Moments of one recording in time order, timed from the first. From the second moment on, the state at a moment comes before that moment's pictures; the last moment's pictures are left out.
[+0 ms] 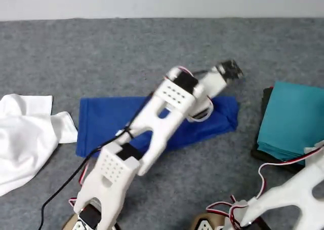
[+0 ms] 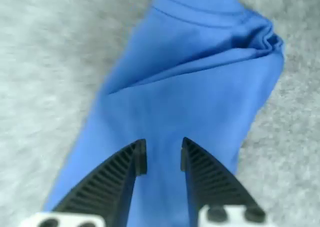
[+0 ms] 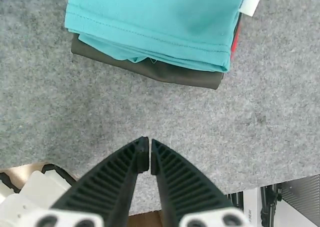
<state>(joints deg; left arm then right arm) 35.9 44.1 -40.3 84.8 -14.8 50.1 -30.2 8.9 100.4 47.5</state>
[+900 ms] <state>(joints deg) 40.2 37.0 -40.3 98.2 -15.0 50.1 -30.2 8.9 100.4 47.5</state>
